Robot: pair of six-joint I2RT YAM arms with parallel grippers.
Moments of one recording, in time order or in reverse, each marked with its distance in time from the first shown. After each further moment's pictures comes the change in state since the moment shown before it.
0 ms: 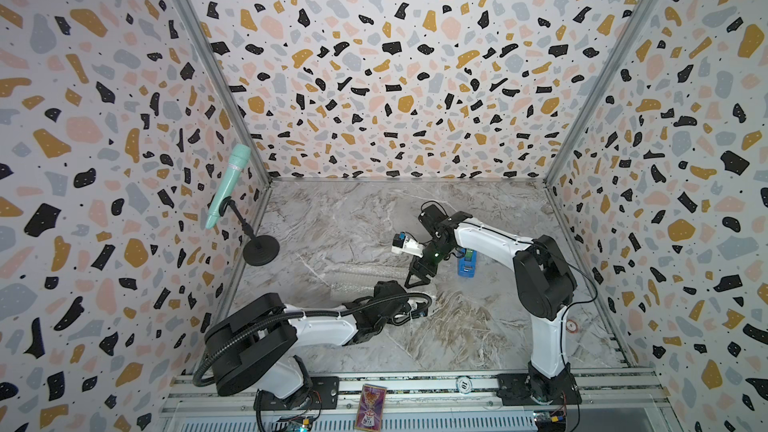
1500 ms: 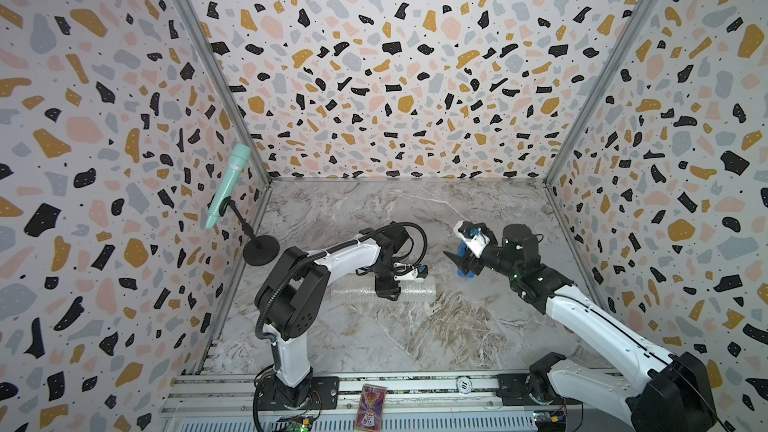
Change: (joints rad) left arm 0.328 0.387 0.727 -0.978 0.640 -0.053; right arm -0.063 -0.924 -0.827 0.850 0.385 0.036
